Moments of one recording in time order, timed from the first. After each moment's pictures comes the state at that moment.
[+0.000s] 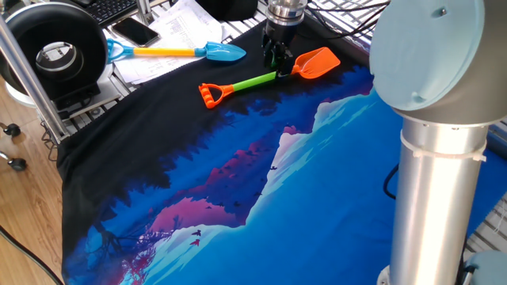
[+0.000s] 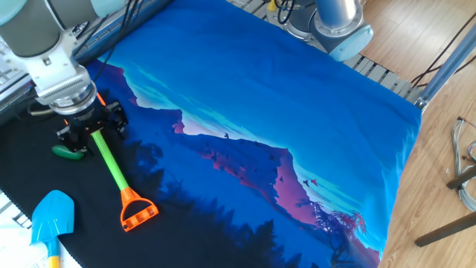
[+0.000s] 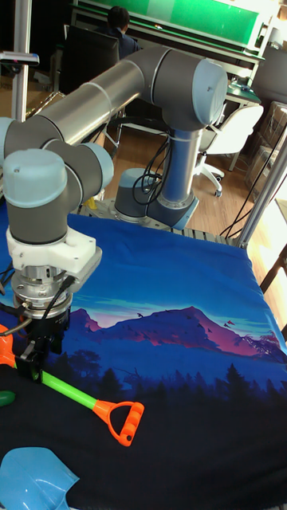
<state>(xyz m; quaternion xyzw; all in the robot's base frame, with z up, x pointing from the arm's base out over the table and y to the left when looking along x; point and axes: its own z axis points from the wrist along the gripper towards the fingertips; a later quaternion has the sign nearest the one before) 0.656 -0.130 0.031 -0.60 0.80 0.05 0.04</state>
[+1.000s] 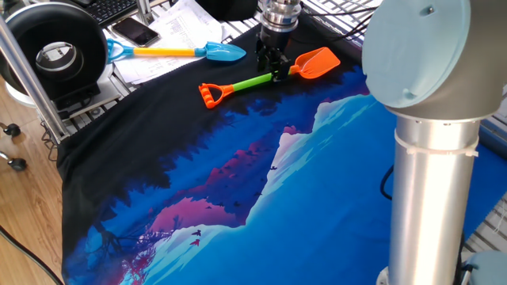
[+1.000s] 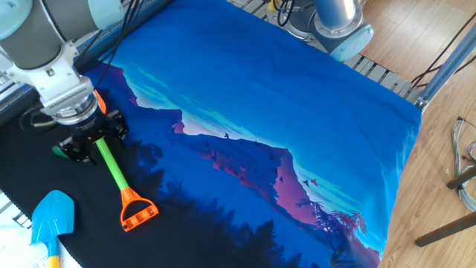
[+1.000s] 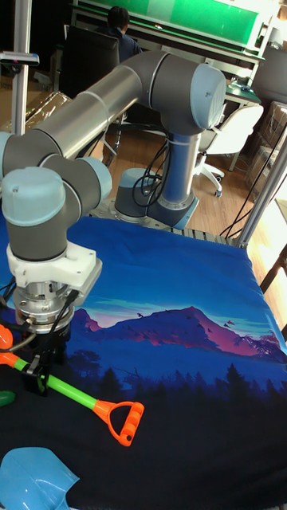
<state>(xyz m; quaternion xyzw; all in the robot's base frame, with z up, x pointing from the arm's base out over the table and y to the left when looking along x) 0.667 -0.116 0.012 -0.62 0.78 0.06 0.05</state>
